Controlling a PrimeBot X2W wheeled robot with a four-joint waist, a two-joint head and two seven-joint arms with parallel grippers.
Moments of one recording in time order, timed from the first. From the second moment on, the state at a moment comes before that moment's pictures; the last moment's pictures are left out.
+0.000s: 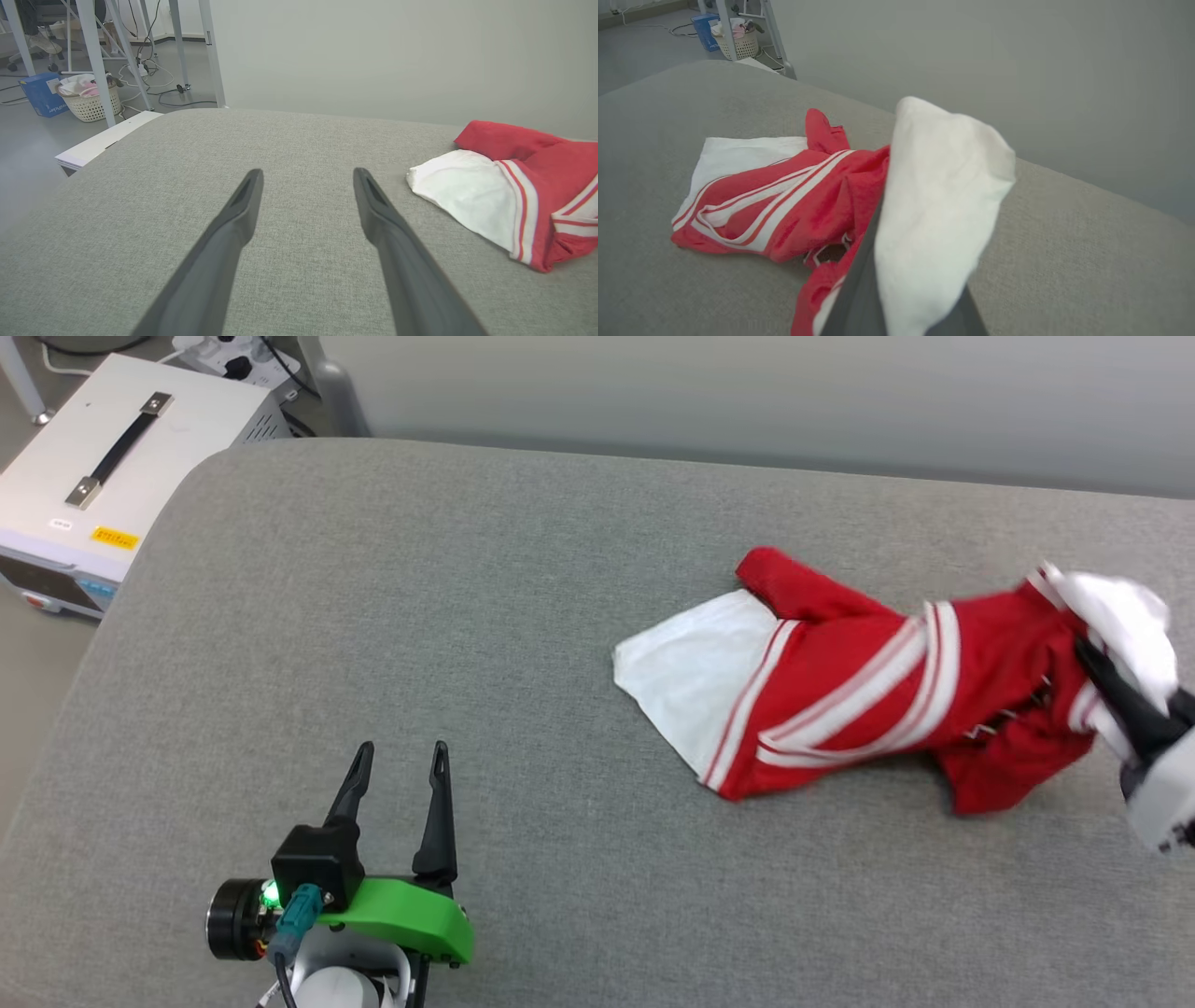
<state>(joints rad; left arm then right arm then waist) -0.07 0.05 -0.10 0.16 -0.14 -0.02 -0.26 -0.53 -0.83 0.76 0.38 0.90 0.13 -0.24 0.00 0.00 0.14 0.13</state>
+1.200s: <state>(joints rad) -0.04 0.05 -0.08 0.15 -0.11 -0.04 -0.26 0.02 -0.34 -0.25 0.09 0.33 0.13 -0.26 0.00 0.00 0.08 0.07</state>
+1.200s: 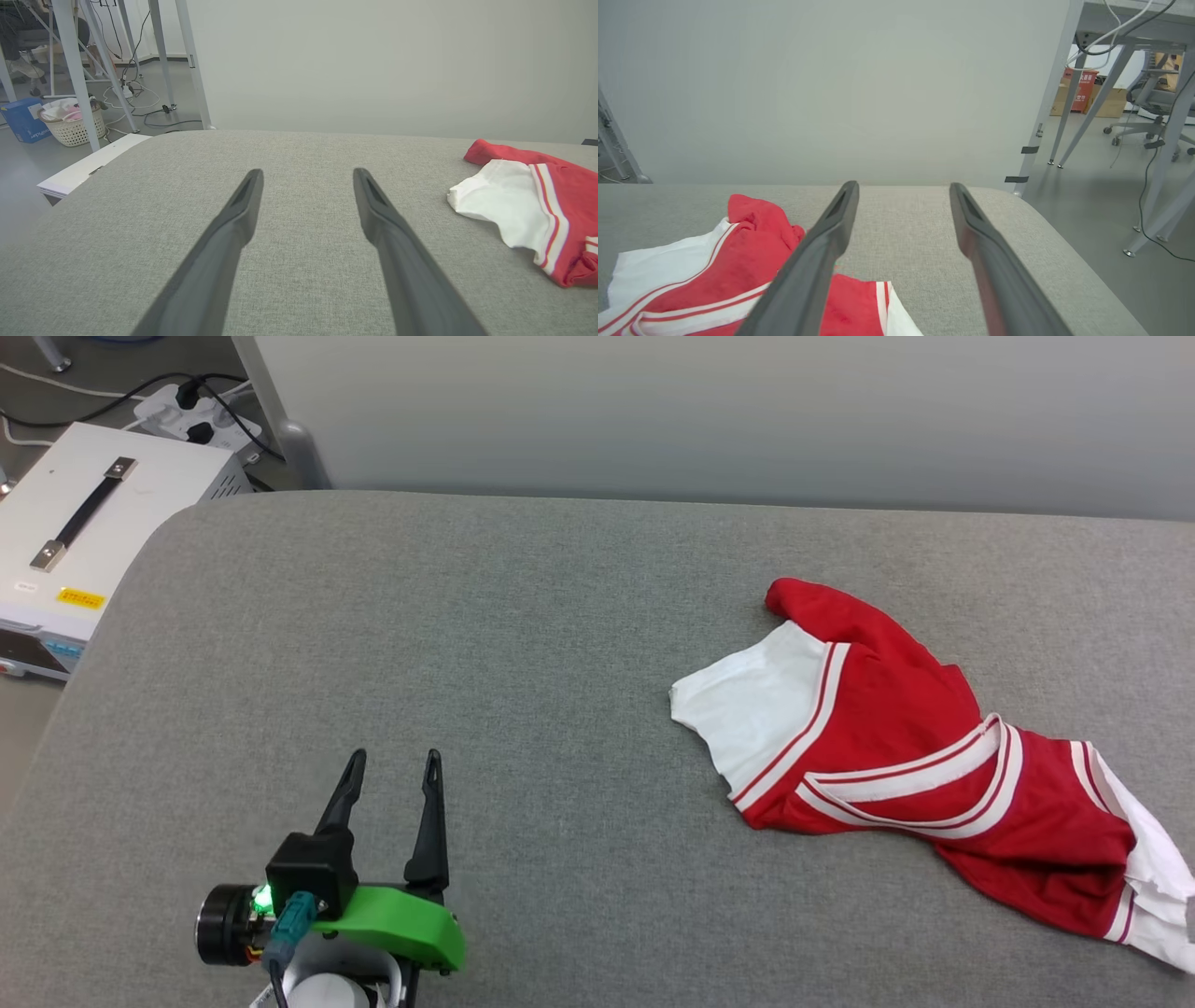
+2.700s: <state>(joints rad) -1.20 0.37 -1.24 0.53 -0.86 -0.13 0.64 -0.10 -0.13 0.10 -0.09 0.08 0.13 -0.26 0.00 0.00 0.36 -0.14</state>
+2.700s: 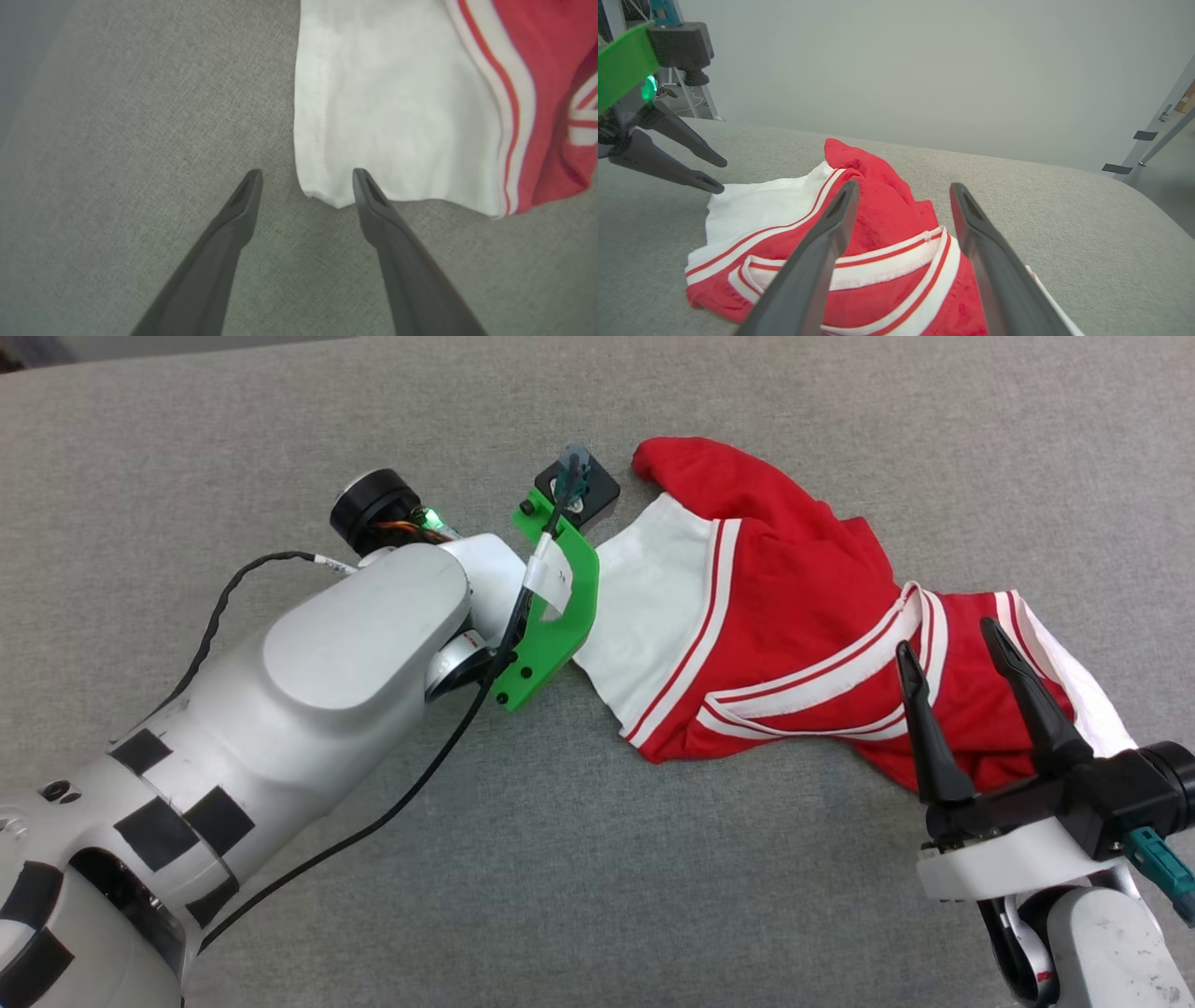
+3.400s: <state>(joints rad) -1.12 0.48 -1.28 0.44 -0.92 -0.13 0.39 -0.11 -0.11 0.06 -0.07 0.07 0.13 -0.26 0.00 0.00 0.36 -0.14</state>
